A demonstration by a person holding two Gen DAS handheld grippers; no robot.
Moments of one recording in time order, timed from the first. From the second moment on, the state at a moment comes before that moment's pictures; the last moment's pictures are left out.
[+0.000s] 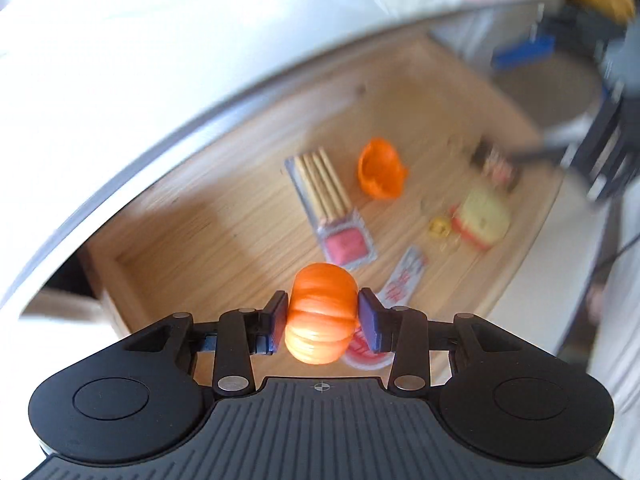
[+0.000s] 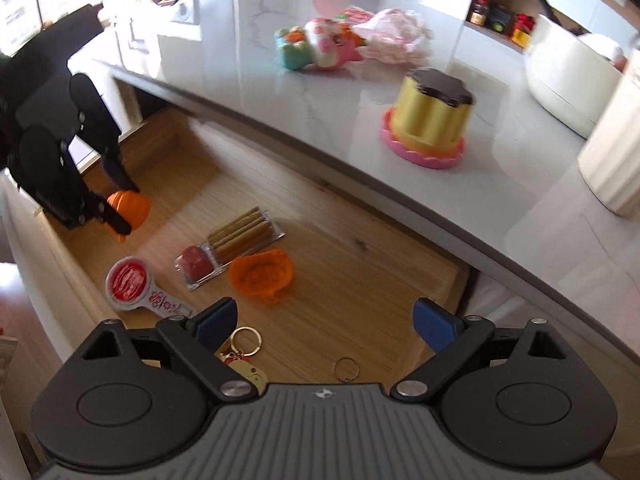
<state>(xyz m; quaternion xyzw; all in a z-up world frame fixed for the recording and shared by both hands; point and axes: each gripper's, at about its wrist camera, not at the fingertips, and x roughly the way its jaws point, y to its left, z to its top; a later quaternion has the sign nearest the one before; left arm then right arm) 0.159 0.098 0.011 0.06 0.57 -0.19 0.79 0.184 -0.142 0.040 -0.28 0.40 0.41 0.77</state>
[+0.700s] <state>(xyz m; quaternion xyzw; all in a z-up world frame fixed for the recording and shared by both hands) 0.128 0.121 -0.011 -0.04 0.58 -0.14 0.80 0.208 -0.017 -0.061 -0.40 0.46 0.44 0.66</state>
